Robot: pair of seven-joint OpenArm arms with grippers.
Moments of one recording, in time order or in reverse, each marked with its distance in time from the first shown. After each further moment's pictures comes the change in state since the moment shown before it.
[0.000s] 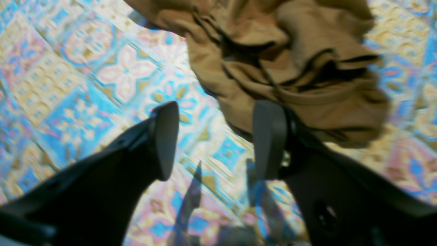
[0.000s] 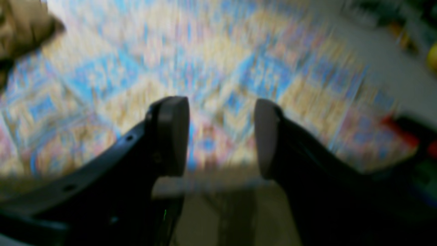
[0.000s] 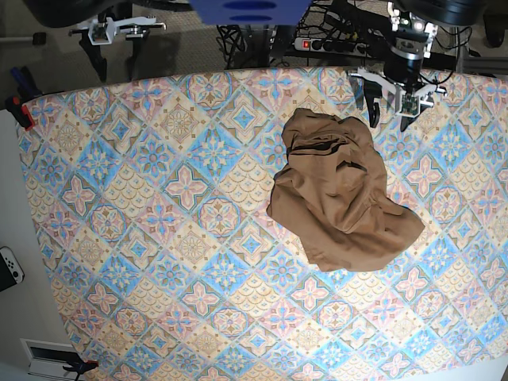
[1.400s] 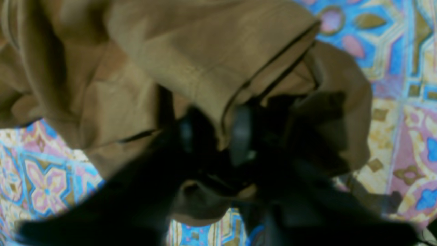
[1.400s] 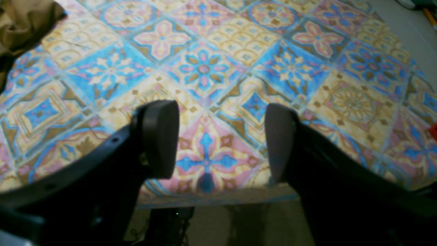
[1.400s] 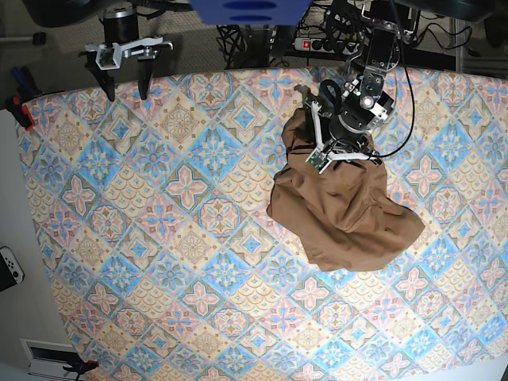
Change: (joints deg) left arm -31.9 5.2 17.4 -11.6 17.7 -22.6 36.7; right arm 7.5 0.0 -0.9 0.1 0.1 2.6 -9.7
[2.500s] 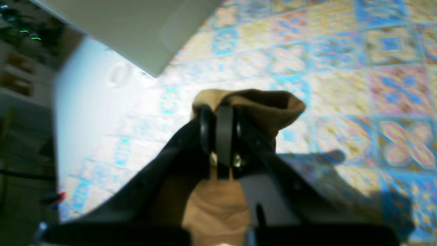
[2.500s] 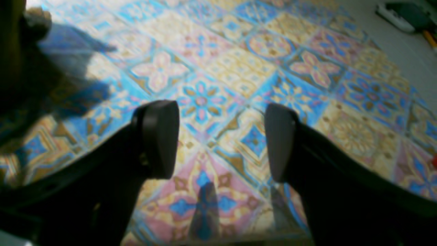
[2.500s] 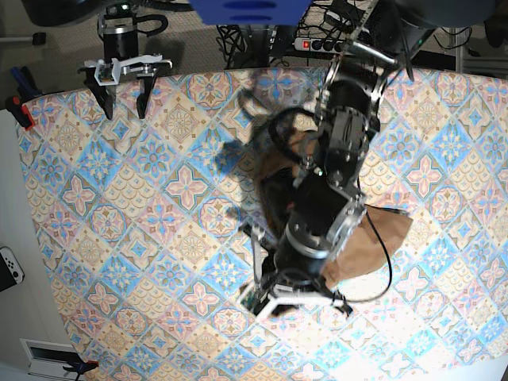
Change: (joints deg) left arm -42.4 16.9 11.2 10.6 0.3 0.0 25.1; right arm 5.6 0.0 -0.3 -0.5 0.0 -0.2 -0.3
